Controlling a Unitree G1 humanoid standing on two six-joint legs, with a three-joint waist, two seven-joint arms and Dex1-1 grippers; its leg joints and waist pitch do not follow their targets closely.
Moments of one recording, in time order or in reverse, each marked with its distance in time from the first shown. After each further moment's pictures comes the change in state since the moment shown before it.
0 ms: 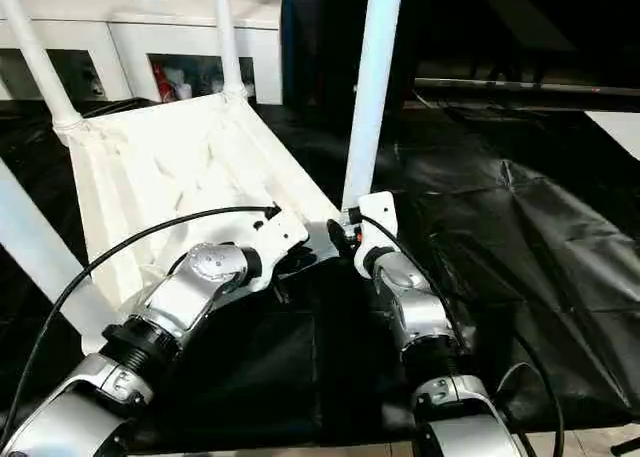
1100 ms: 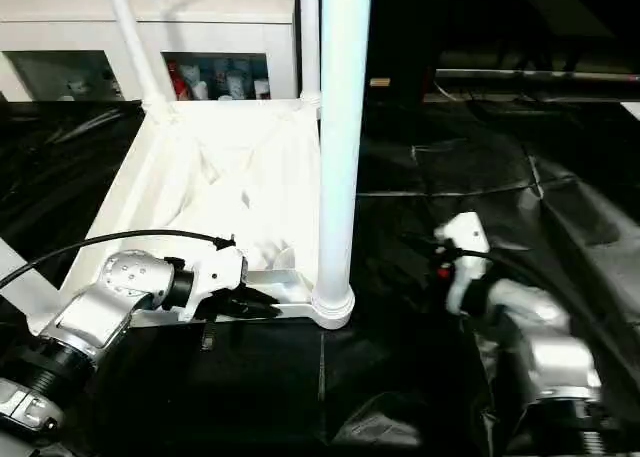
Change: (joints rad) left arm 0.141 0.325 -0.029 -0.160 -0.162 -0.277 -0.577; right arm 0.315 -0.365 -0.070 -0.473 0.264 0.156 0.619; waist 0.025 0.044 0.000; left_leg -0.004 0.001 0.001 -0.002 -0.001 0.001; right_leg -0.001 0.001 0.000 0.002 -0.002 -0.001
